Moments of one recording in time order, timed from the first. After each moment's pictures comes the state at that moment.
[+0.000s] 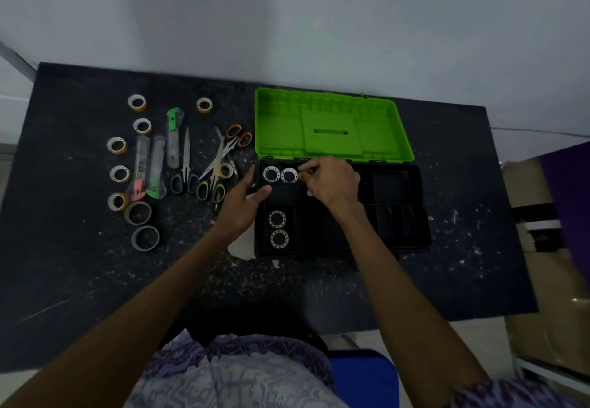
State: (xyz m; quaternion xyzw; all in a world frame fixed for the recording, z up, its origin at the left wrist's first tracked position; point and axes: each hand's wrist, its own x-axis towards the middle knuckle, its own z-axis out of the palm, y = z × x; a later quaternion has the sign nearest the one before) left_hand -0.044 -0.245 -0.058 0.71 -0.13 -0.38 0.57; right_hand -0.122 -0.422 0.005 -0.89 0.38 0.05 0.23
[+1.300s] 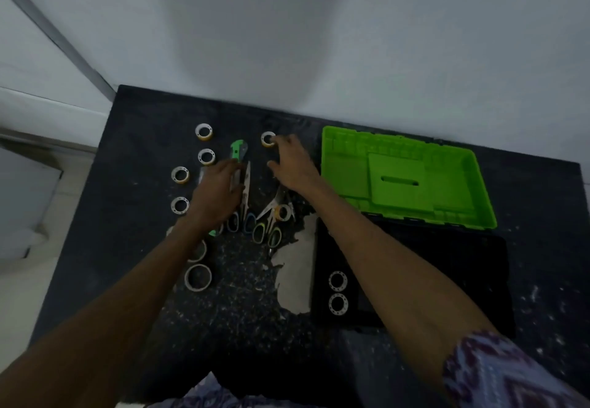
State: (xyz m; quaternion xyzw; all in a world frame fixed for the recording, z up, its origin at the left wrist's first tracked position) left_hand 0.127 -0.175 -0.058 0.90 -0.29 -0.17 0.27; right_hand 0.093 -0.362 -0.048 -0.93 0.18 0.11 0.30
